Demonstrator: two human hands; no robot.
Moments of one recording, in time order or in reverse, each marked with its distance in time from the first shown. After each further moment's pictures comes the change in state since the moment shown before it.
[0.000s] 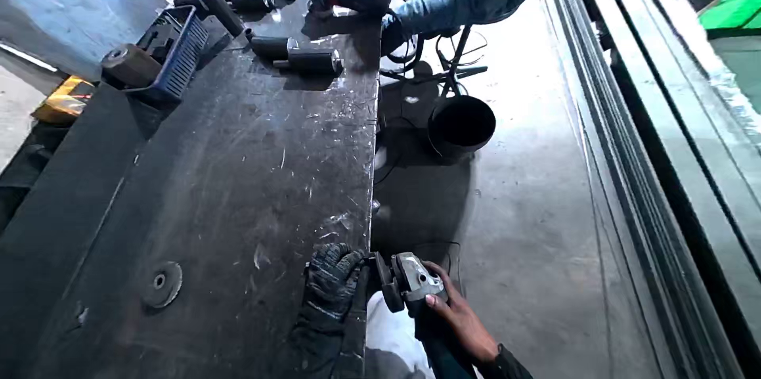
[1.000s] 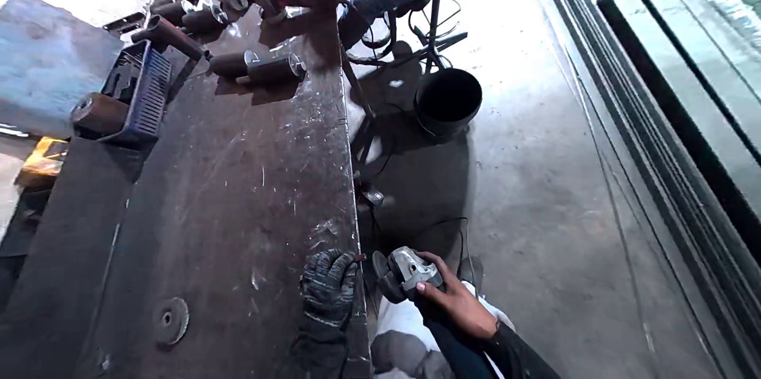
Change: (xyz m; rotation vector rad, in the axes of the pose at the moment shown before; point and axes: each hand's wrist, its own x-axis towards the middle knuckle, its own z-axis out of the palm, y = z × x) left_hand -0.012 -0.047 0.043 0.210 0.233 0.208; right_hand 0.008 0.021 -0.018 -0.066 0.037 0.094
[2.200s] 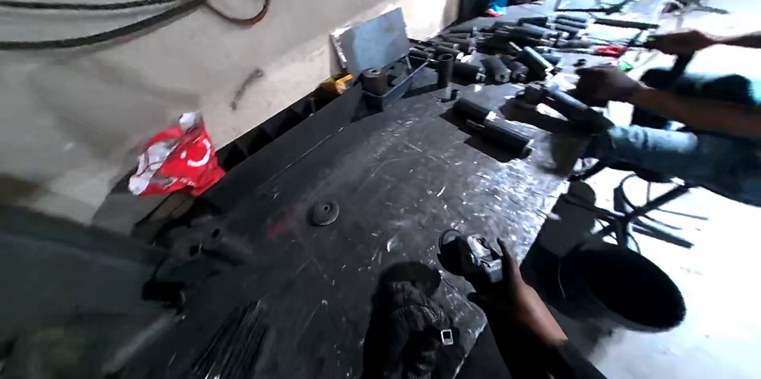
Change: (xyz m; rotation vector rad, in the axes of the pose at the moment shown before) left_hand -0.038 0.089 -0.235 -0.617 0.829 -0.259; right_hand 0.061 -0.203 0.147 -1.102 -0.142 -0.266
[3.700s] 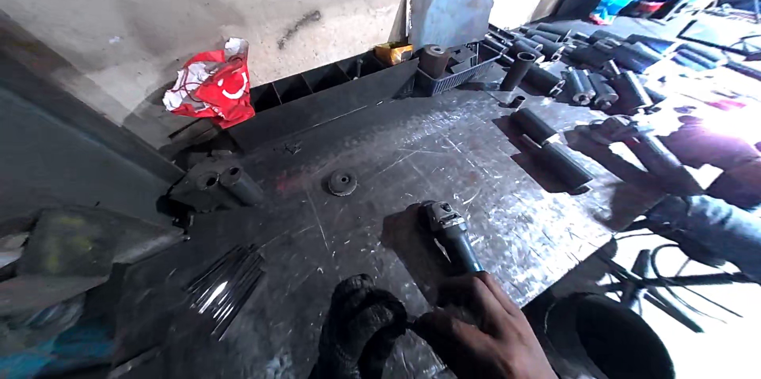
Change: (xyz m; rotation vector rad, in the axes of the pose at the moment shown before) left_hand -0.032 -0.027 -0.042 0.325 0.134 -0.041; right_hand -0.045 -0.140 -0.019 -0.107 0.050 -1.319
